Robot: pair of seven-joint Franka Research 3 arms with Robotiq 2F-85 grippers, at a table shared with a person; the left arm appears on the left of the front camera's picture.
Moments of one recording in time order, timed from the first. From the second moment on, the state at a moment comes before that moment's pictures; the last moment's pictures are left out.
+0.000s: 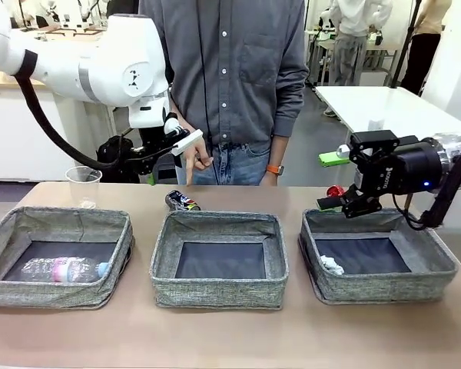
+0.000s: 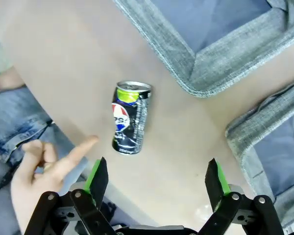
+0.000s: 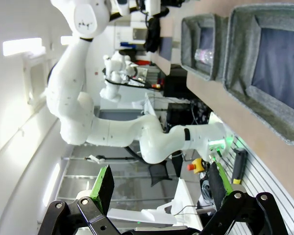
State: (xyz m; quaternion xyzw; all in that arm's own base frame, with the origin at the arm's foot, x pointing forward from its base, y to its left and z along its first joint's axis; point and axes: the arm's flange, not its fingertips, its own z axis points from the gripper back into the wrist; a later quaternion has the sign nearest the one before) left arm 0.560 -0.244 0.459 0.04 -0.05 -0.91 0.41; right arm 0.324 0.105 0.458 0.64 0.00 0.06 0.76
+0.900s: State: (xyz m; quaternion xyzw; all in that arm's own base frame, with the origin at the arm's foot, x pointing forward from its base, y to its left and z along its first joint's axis) left arm 0.596 -0.276 0.364 0.02 -0.05 -0.92 0.38; right arm 0.323 0.105 0.458 0.64 0.00 0.06 0.76
